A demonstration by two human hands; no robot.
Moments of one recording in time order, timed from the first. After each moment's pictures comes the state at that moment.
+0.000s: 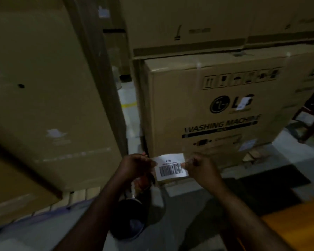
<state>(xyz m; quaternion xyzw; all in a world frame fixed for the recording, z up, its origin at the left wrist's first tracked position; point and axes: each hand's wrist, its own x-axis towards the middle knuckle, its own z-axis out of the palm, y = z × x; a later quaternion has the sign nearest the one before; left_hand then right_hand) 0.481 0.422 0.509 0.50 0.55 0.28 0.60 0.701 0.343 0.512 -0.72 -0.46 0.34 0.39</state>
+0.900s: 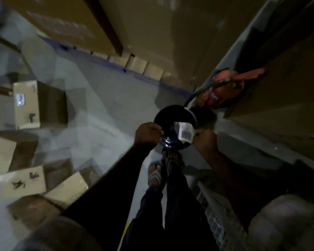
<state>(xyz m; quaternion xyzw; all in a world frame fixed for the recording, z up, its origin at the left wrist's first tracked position) 0.293 0.435 0.146 0.13 0.81 0.24 0.53 0.476 0.502 0.111 -0.67 -0.62 0.40 -0.10</state>
